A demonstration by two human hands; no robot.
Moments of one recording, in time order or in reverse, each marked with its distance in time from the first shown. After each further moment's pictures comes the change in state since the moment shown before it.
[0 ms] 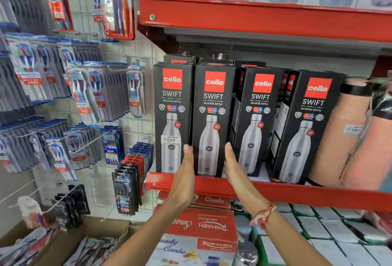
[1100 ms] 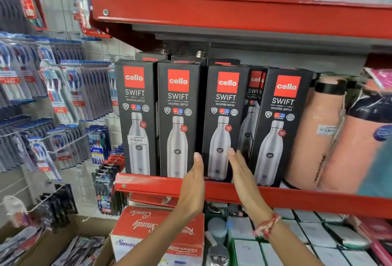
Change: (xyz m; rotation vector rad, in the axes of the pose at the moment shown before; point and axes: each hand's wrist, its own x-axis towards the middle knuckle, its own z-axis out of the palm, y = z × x) left_hand 0.010 -0.010 0.100 -0.011 0.036 0.015; right_hand -0.016 0.014 -0.087 -0.039 0.175 -0.081
